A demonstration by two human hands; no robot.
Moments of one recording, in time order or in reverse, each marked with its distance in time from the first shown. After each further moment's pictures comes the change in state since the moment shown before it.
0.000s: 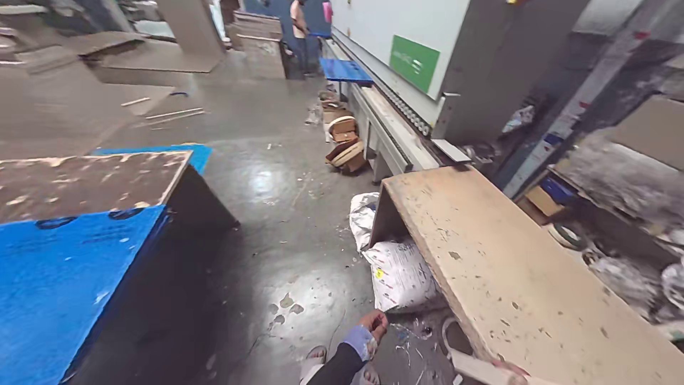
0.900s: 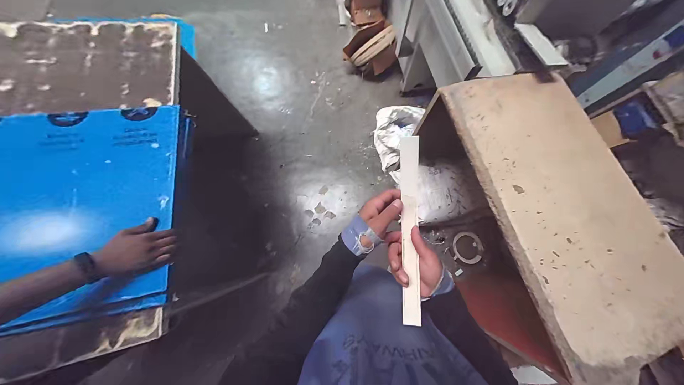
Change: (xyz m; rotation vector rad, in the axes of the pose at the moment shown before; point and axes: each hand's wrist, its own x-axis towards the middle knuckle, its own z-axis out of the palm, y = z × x) left_hand -0.097 0.087 -0.183 -0.474 0.198 0.316; right_hand -0.122 -0.072 0.221 0.778 -1.270 1.262
